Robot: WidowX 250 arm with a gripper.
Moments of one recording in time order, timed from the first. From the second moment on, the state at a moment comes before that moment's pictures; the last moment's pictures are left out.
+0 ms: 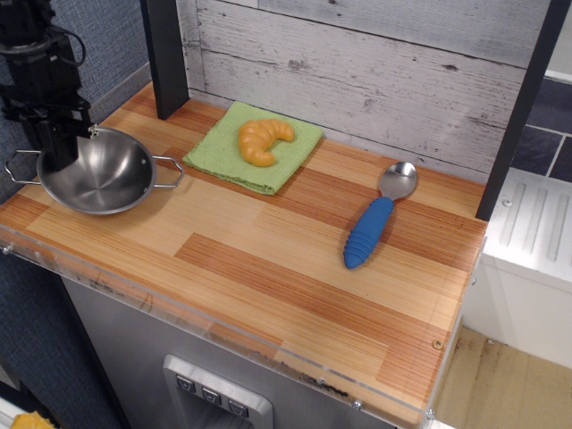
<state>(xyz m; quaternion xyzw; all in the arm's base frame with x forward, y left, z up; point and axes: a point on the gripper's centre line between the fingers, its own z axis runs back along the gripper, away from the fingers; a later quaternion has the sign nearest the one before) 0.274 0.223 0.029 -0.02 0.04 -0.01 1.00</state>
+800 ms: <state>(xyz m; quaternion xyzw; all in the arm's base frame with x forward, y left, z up) 0.282 0.212 0.051 -0.05 0.00 0.00 1.00</state>
